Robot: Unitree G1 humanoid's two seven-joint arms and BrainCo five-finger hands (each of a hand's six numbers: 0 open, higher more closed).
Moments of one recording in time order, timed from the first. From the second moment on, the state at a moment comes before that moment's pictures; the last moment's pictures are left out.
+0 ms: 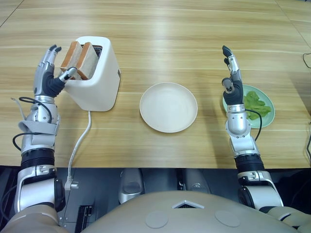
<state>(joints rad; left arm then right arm) -0.25 0.65 0.21 0.54 0.48 -0.44 0.19 -0.20 -0.24 -0.01 0.30 -0.29 -0.64 -0.20</state>
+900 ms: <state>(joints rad) -0.26 0.66 0.16 0.54 0.39 -0.41 0.20 -0.20 -0.24 -0.01 0.30 -0.27 -0.64 -0.19</state>
